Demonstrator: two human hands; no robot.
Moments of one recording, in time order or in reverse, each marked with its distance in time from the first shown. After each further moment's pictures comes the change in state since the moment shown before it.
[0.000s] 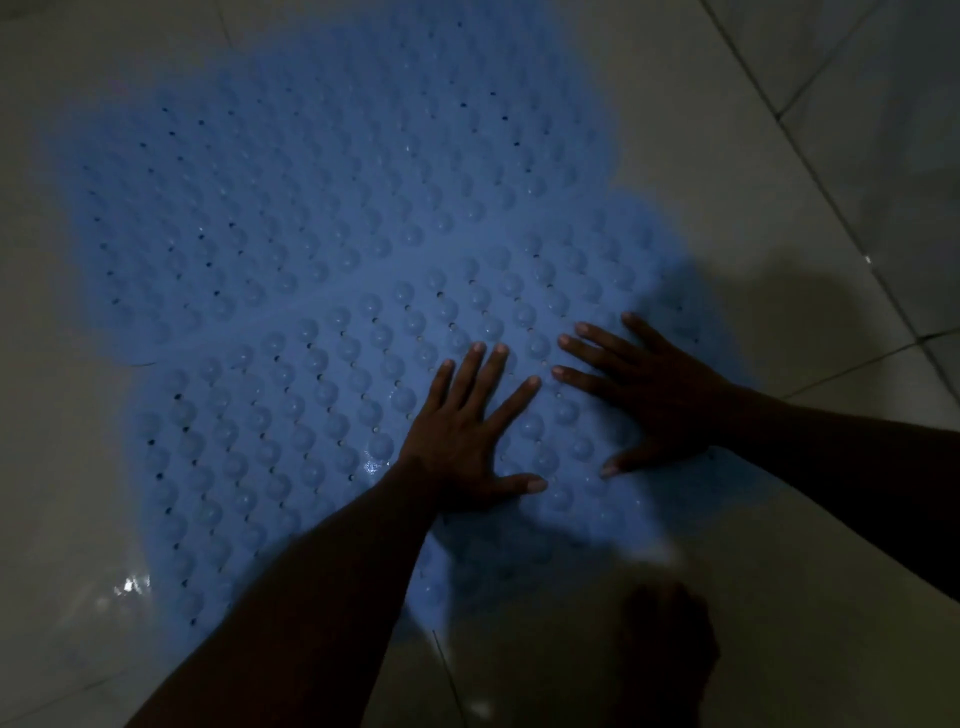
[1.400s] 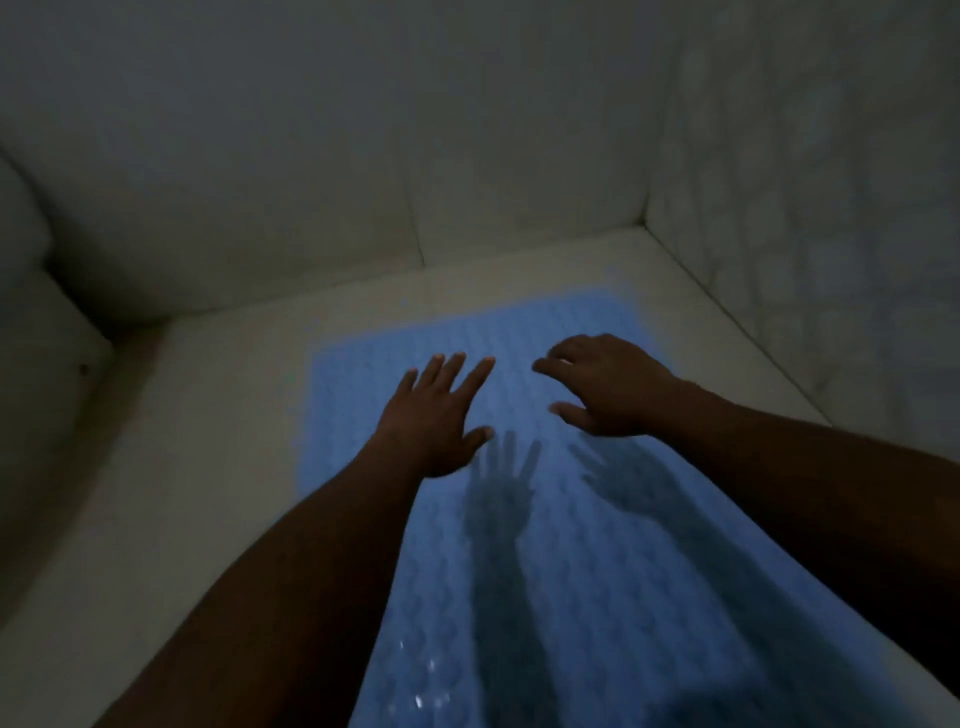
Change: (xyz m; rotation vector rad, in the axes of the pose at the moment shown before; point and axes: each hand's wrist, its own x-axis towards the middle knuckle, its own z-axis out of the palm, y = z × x) left_hand -0.061 -0.156 -0.240 0.121 0.212 -0.360; right_hand 0.142 -0.058 -0.276 -0.303 0.339 0.110
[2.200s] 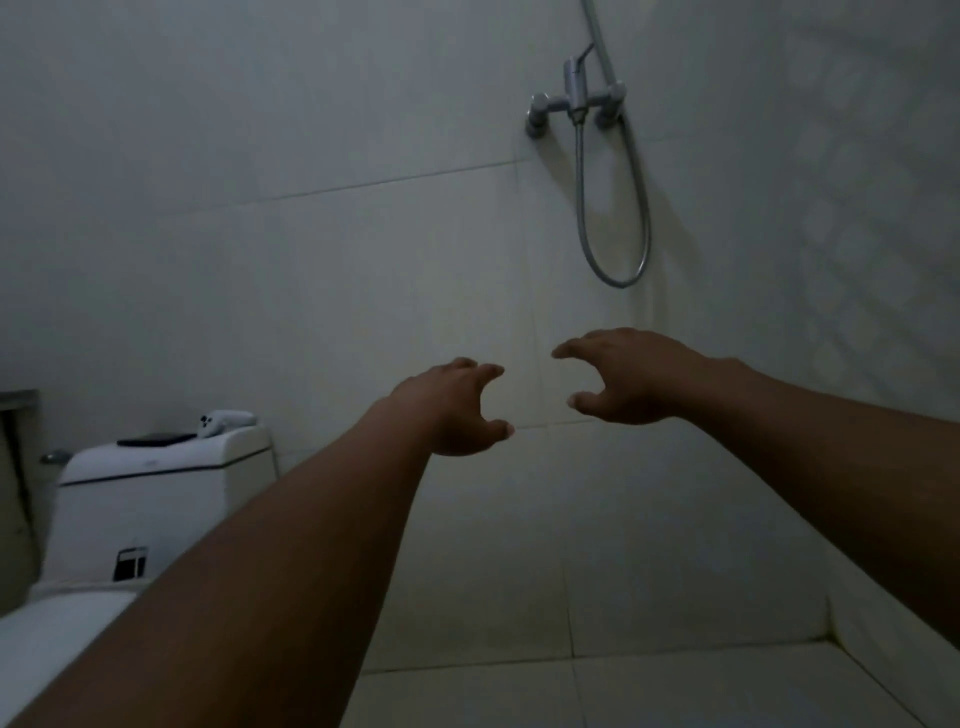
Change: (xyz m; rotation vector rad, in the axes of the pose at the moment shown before) left_hand -0.040 -0.142 -0.461 0.139 0.501 -0.269; right_hand 0.138 0.024 -0.459 -0.003 0.494 0.166
